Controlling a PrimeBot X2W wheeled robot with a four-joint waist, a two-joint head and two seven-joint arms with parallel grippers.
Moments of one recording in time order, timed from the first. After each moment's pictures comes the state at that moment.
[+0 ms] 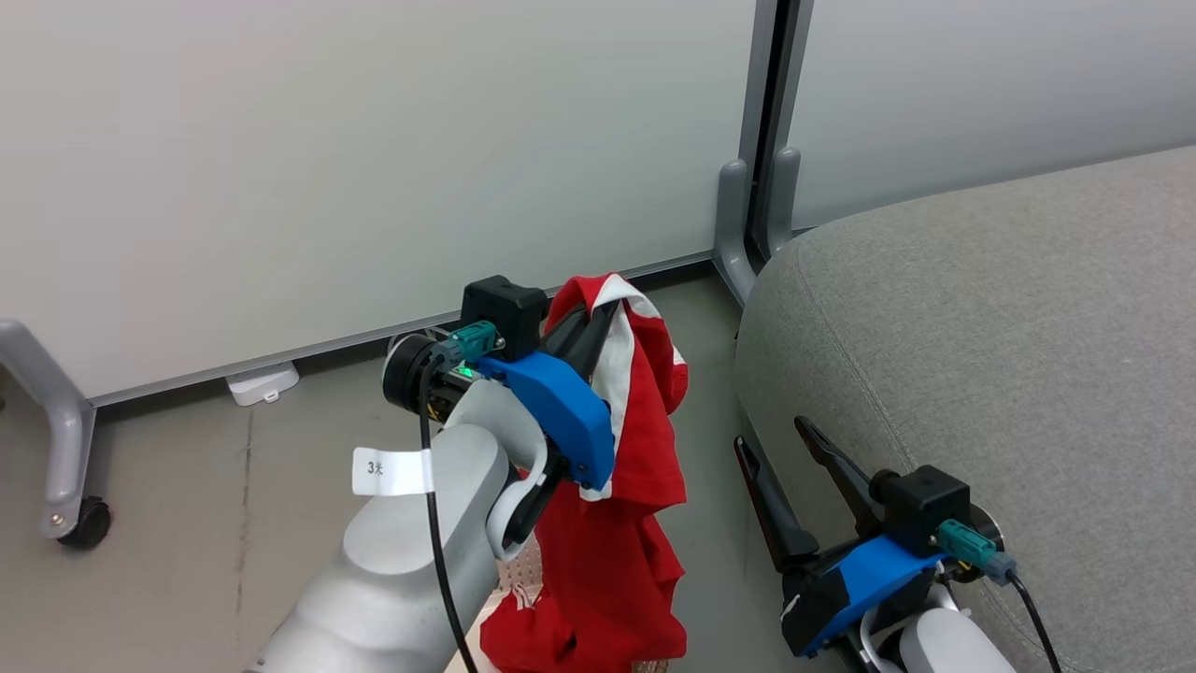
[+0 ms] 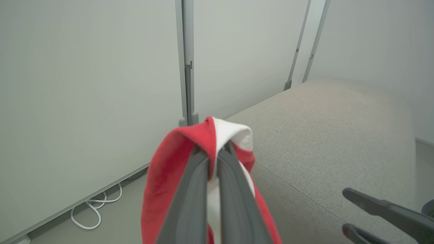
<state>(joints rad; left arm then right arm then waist) -0.71 0.05 -0.74 0.71 -0.66 -0.09 -0.12 -0.22 -0.05 0.27 0.36 0.22 0.13 -0.19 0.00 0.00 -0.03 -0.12</state>
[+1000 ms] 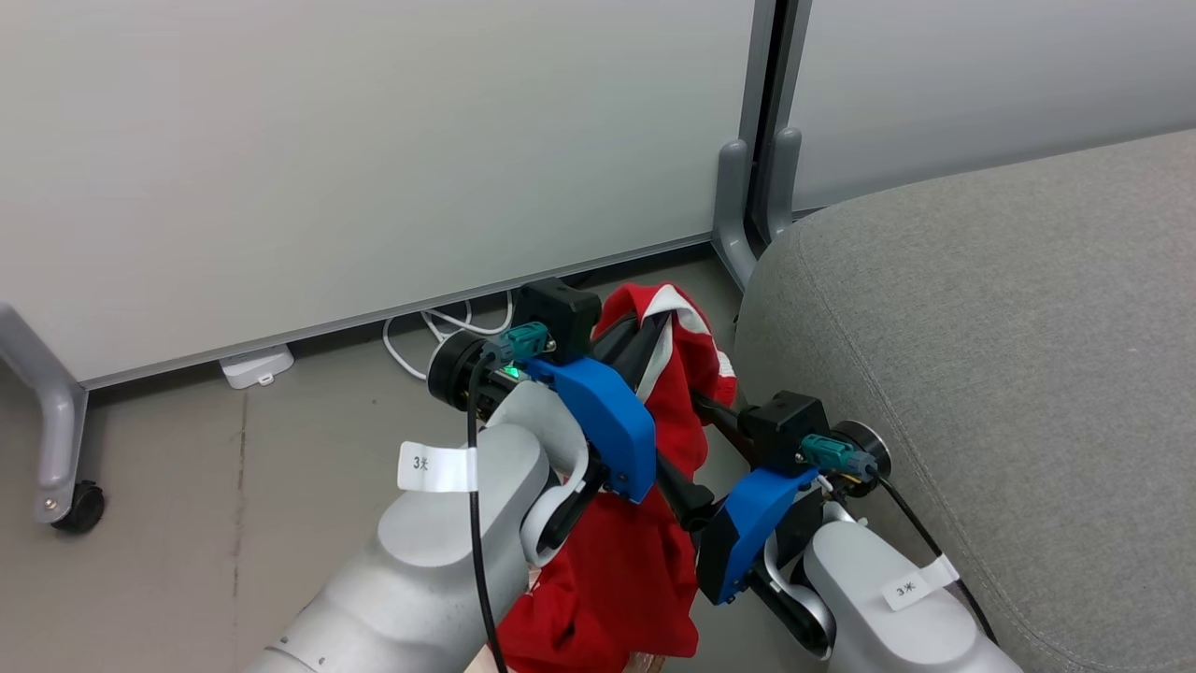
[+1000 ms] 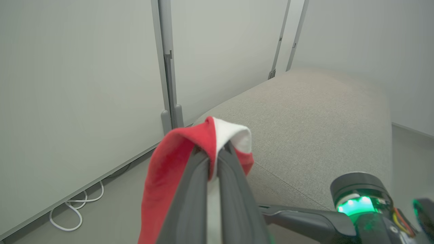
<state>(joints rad) -0.77 0.05 -0.92 0.70 -0.79 -0.06 -0.13 -0.53 -0.05 0.59 0.67 0.36 0.13 -0.19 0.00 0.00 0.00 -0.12</state>
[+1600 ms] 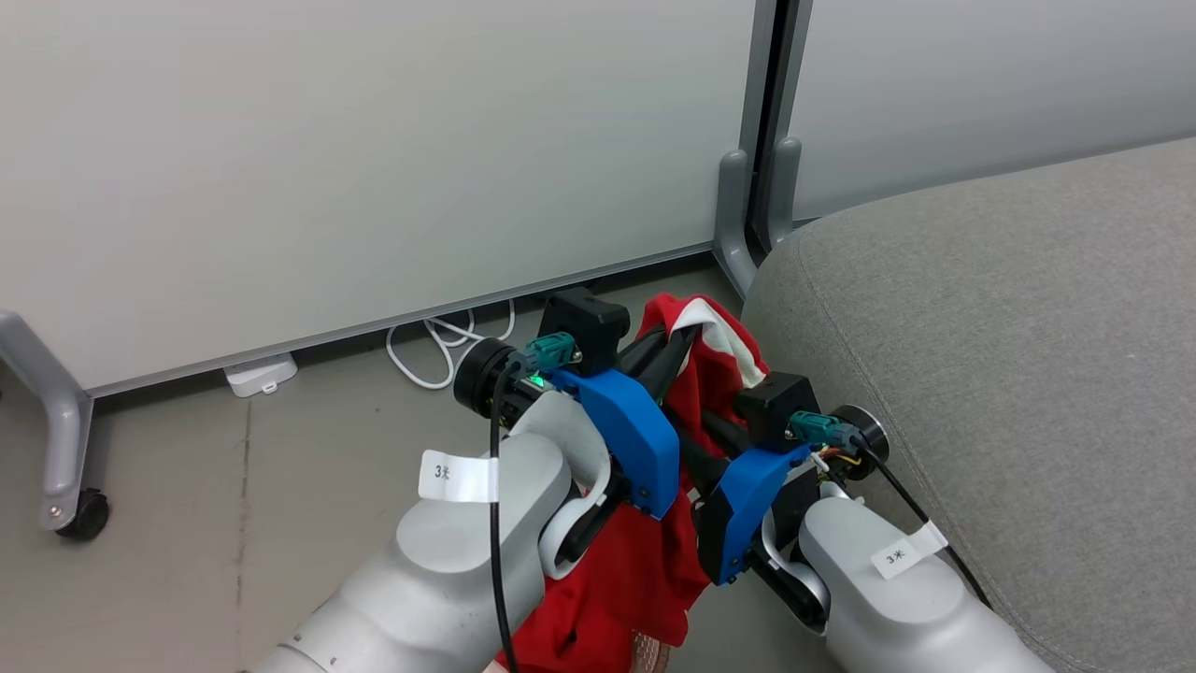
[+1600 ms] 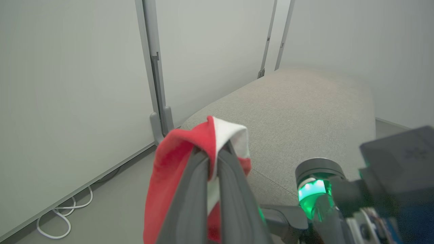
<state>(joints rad) -0.78 0.05 -1.01 0.68 -0.86 -0.04 -0.14 -0.66 -0.05 0.71 0.87 0.46 0.13 -0.24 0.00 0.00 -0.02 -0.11</state>
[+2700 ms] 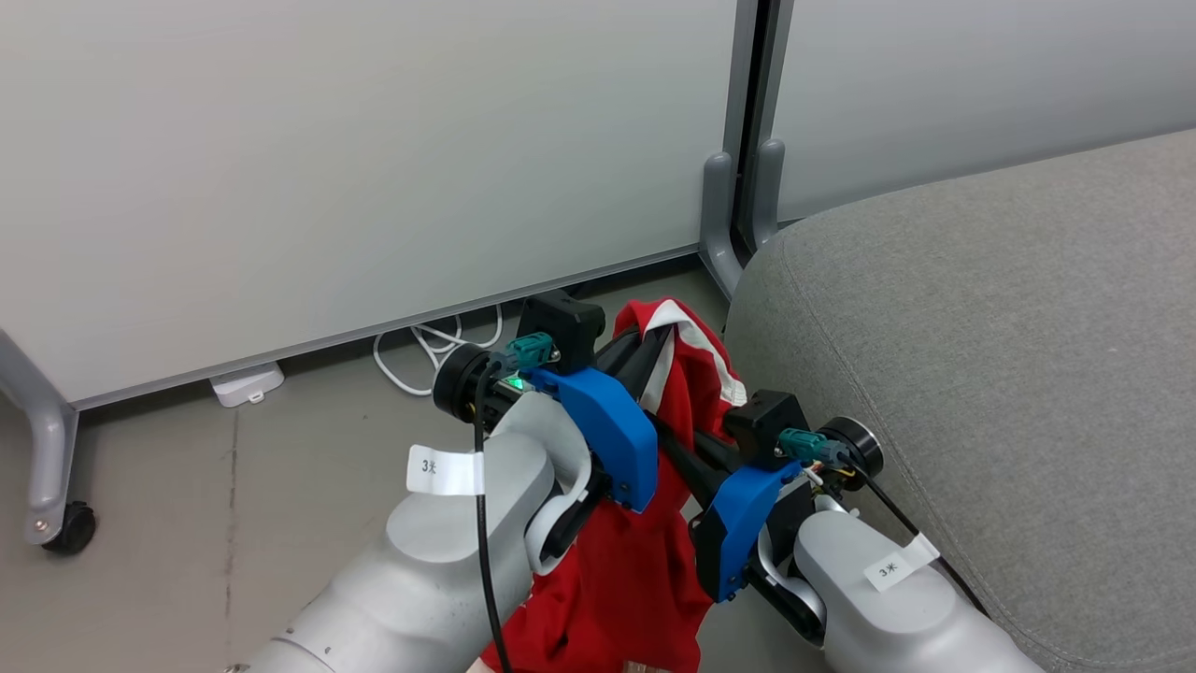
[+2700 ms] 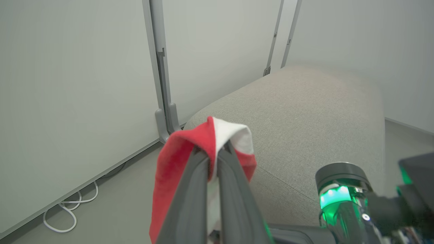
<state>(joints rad) -0.80 0.05 -1.05 0.76 -0.91 -0.04 -0.18 -0.66 -0.05 0.77 0.91 0.46 0.13 -0.26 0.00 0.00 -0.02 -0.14</state>
